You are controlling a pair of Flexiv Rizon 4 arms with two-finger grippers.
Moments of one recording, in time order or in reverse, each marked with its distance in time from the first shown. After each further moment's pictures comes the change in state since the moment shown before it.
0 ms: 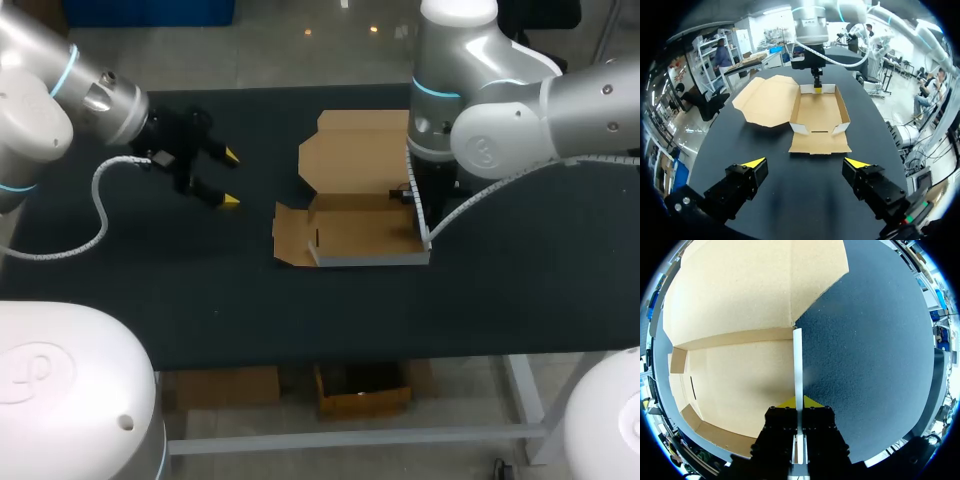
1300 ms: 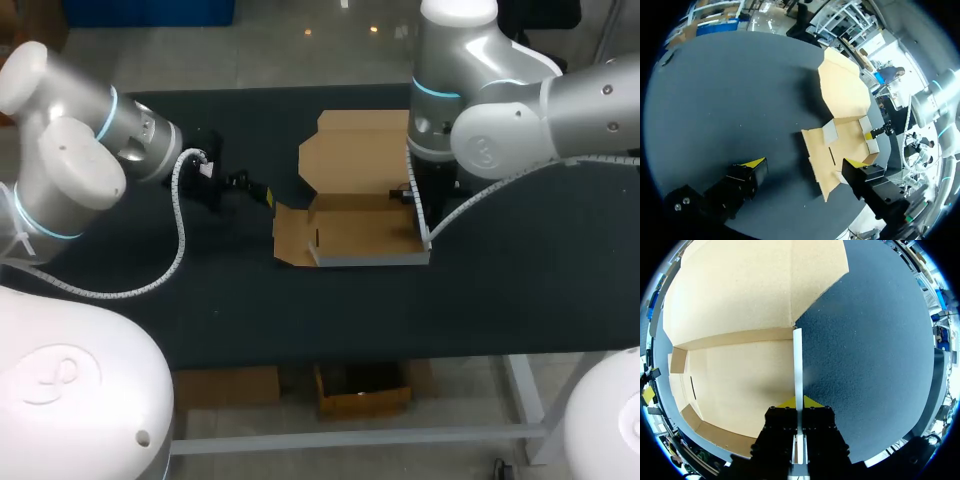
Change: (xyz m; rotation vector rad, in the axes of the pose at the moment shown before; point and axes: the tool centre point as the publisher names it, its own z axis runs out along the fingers) left arm 0.017 0.009 0.051 0.013 -0.155 -1.219; right arm 0.000 0.000 0.000 0.000 0.000 0.000
